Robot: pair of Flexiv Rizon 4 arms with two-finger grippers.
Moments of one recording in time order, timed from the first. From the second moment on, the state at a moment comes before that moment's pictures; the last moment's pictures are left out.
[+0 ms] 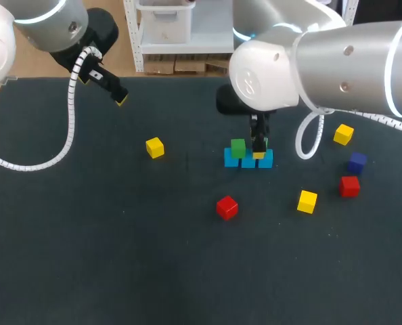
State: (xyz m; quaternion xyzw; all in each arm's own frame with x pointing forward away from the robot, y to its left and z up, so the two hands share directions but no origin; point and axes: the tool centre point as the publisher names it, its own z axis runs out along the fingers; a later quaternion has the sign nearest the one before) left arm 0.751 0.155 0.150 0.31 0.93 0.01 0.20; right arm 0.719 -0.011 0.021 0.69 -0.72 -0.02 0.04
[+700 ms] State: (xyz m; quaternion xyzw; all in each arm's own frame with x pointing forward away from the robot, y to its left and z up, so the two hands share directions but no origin) left arm 0.751 0.155 0.150 0.31 0.93 0.01 0.20; right arm 0.720 -0.022 0.026 0.69 -0.73 -0.01 0.04
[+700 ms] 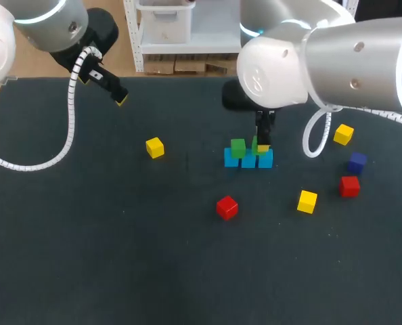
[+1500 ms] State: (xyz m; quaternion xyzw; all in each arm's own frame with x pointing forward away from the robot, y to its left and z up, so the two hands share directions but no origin) left arm 0.751 0.155 0.150 0.31 0.93 0.01 0.20; right arm 0.719 -0.024 0.029 0.69 -0.72 -0.02 0.03
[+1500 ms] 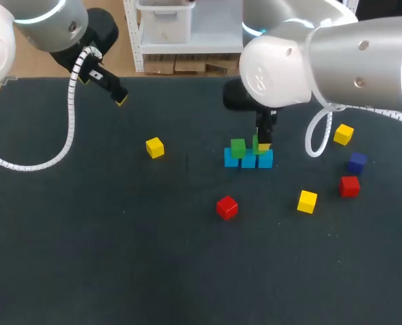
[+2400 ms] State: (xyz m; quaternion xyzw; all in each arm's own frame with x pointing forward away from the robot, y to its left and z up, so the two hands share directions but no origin) left arm 0.751 0.155 0.150 0.31 0.93 0.01 0.20; right arm 0.711 -0.023 0.026 0.70 -0.71 -0.01 0.03
